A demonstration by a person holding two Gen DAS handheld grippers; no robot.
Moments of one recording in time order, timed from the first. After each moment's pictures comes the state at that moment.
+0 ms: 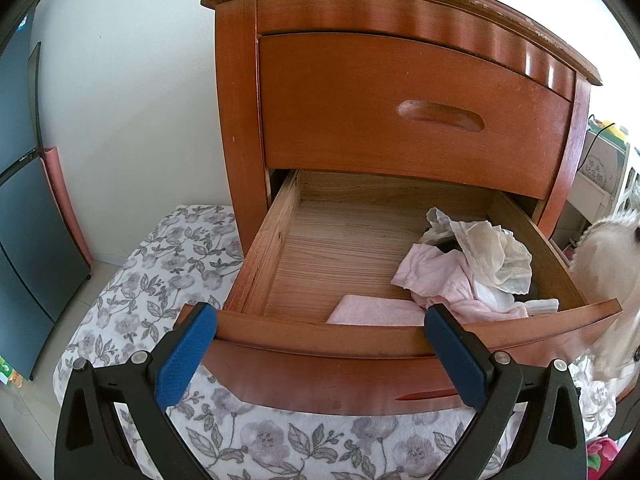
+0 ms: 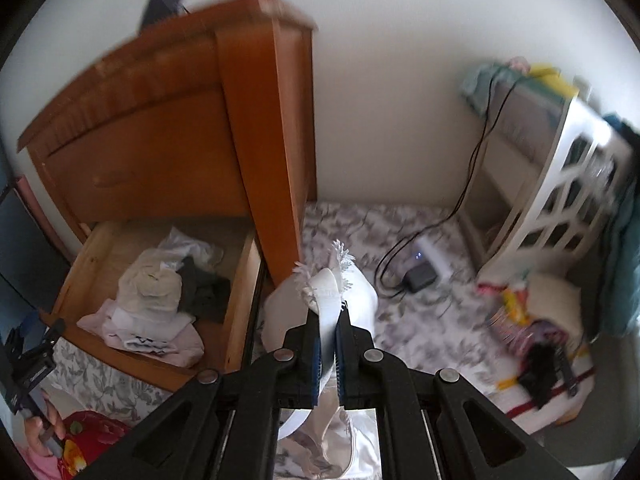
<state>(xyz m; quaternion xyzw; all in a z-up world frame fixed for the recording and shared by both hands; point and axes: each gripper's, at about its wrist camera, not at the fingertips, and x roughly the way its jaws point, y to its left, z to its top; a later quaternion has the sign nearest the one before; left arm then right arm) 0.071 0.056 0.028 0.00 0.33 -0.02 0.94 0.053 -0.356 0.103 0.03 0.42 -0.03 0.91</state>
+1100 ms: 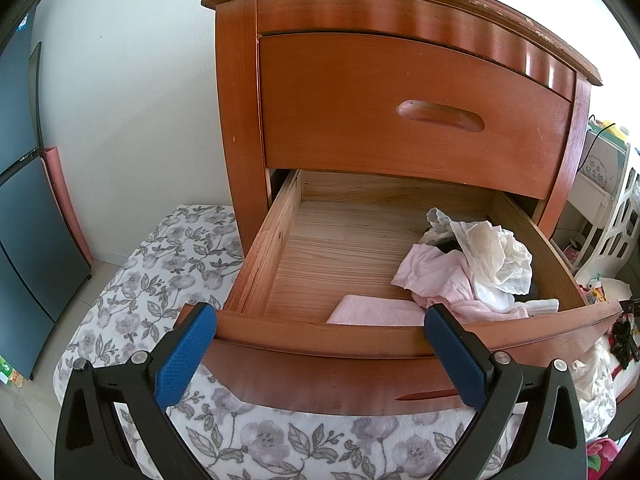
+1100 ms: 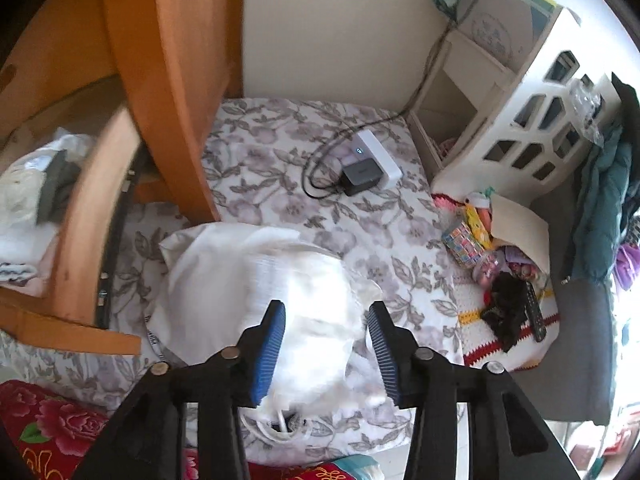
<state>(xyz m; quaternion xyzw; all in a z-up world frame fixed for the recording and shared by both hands) 0.072 0.056 0.028 0.00 0.33 -0.02 0.94 0.053 -0.402 -0.002 -0.02 0.54 -0.12 0.83</state>
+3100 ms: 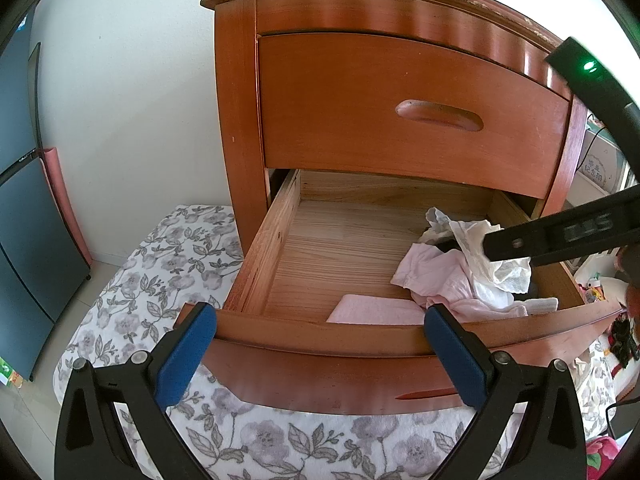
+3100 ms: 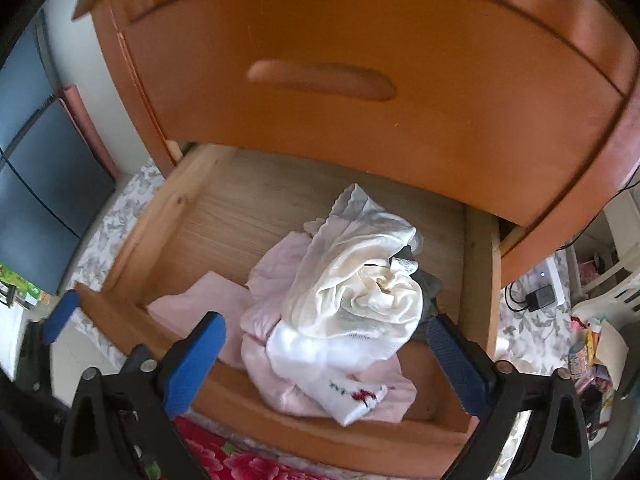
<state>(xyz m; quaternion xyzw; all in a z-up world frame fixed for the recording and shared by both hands) 0.072 0.056 0.028 0.00 0.33 -0.02 0.94 0.126 -0.129 0.048 -0.06 0.50 0.09 0.86</state>
